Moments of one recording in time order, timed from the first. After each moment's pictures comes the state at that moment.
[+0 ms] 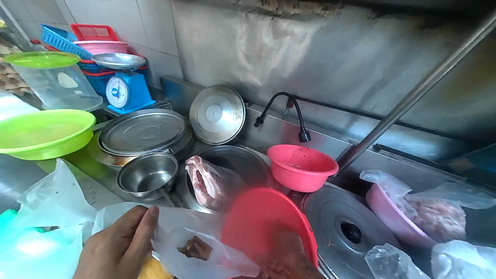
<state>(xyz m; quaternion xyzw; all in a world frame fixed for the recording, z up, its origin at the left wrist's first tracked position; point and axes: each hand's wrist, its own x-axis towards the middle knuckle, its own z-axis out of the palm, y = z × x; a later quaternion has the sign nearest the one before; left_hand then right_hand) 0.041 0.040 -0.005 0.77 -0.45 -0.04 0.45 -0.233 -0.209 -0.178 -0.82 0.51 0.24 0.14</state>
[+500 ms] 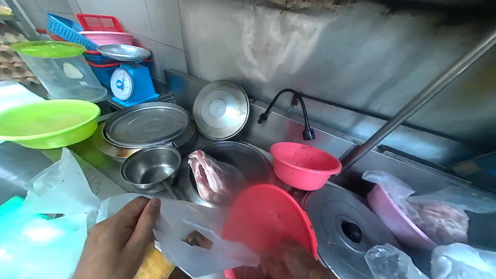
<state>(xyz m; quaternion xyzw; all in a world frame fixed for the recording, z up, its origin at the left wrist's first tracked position) 0.041 0.042 -0.011 0.77 -0.43 -0.02 0.46 -0.294 -0.200 -0.174 -0.93 0.21 0.21 0.21</state>
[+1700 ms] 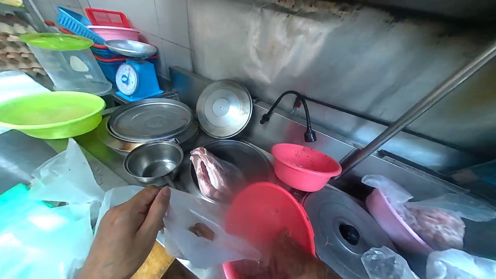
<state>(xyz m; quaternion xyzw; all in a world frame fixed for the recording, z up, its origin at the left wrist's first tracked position) 0.038 0.035 -0.014 0.77 -0.43 0.04 0.46 -0.282 -0.198 -0.159 -0.92 0.12 0.32 0.18</state>
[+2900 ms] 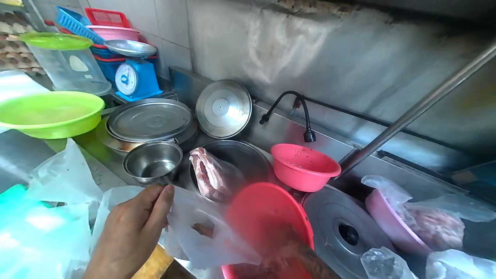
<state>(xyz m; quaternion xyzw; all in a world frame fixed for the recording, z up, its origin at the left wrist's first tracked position) 0.034 0.026 -0.015 0.77 -0.43 0.04 0.47 -0.238 -0.230 -0.169 -0.87 0.34 0.31 0.19</state>
